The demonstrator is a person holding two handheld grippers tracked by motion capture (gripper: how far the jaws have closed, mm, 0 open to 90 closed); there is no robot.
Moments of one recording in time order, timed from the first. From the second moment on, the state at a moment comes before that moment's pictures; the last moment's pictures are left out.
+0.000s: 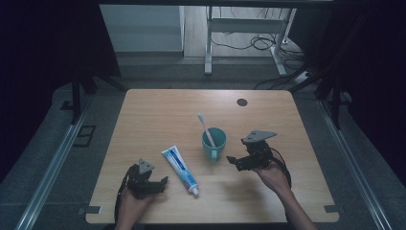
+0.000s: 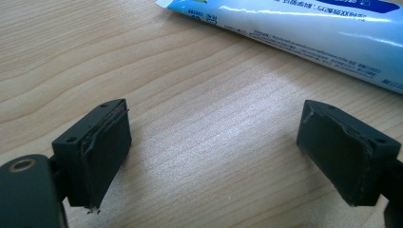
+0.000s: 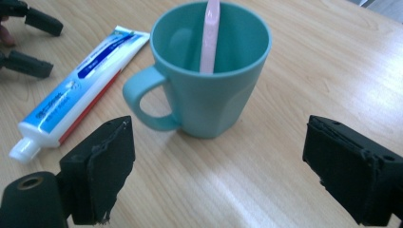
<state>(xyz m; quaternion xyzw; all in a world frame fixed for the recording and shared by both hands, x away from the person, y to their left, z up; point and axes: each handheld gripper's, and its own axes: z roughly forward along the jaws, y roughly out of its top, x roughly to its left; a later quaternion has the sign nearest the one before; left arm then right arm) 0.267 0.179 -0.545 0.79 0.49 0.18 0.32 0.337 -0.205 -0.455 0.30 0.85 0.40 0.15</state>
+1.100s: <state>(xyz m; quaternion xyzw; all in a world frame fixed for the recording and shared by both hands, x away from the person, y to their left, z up) 0.267 0.179 -0.545 0.79 0.49 0.18 0.32 0.308 -0.257 -0.490 0.34 0.84 0.40 0.16</state>
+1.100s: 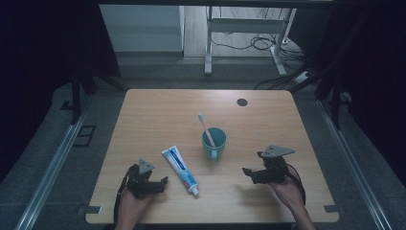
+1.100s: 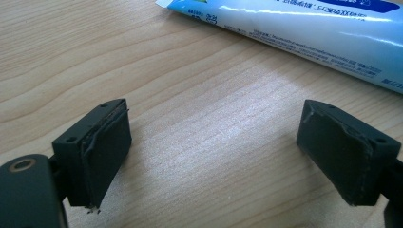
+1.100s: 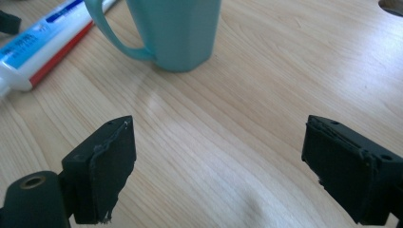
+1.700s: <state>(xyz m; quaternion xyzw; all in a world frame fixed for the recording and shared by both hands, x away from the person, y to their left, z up) 0.267 0.179 -0.545 0.79 0.49 0.18 0.32 0.298 -0.270 -0.520 0.36 0.83 0.38 0.16</state>
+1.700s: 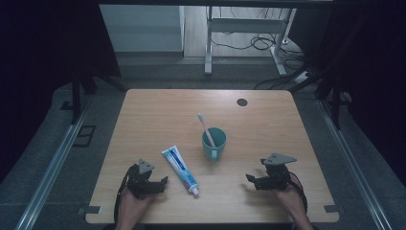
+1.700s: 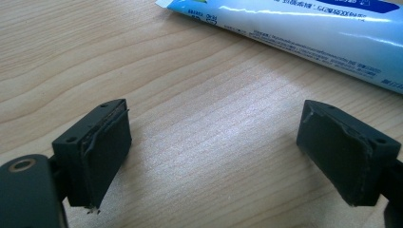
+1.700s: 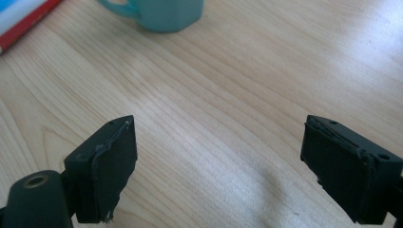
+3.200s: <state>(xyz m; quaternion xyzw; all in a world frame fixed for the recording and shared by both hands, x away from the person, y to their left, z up) 0.266 0.171 -0.520 0.80 0.45 0.16 0.36 0.297 -0.278 -0.542 0.37 0.84 0.36 0.16</state>
